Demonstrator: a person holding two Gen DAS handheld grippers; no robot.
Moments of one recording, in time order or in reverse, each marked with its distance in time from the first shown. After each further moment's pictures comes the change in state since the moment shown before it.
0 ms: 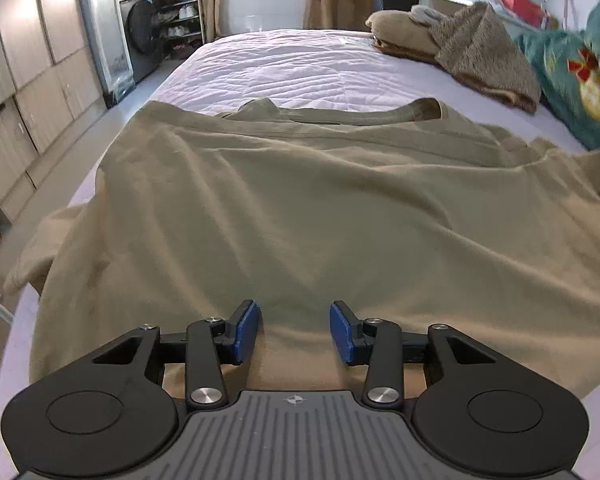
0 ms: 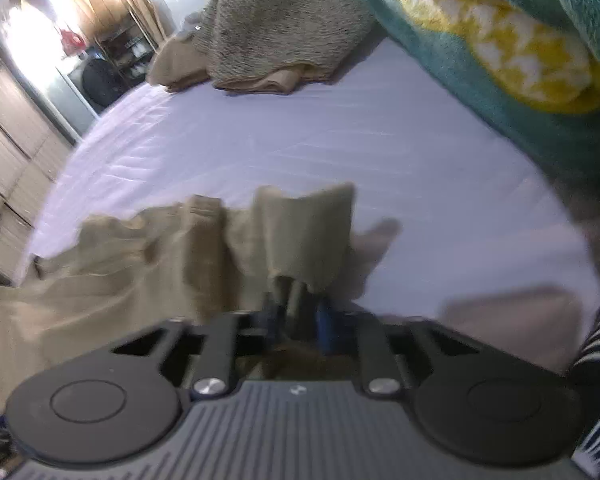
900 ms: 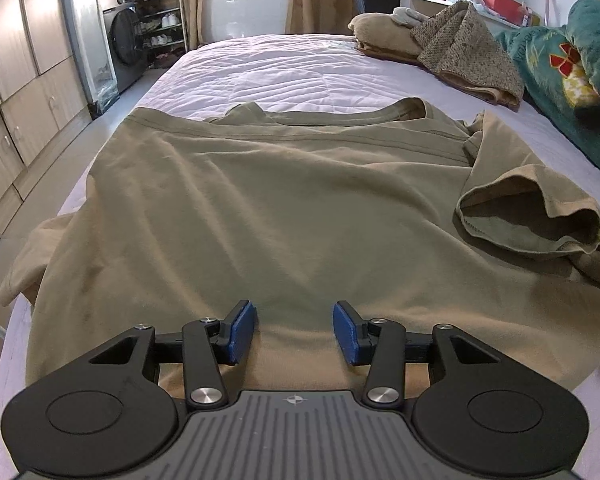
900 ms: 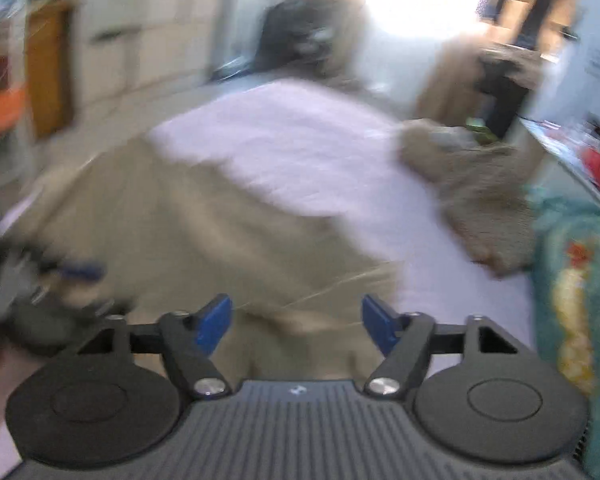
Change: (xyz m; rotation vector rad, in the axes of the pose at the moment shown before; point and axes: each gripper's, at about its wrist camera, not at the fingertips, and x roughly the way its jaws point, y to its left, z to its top) left arm -0.001 0.003 -0.003 0.029 -0.012 -0.034; right arm -0.082 0.218 -0.053 -0.731 -0.154 -0.109
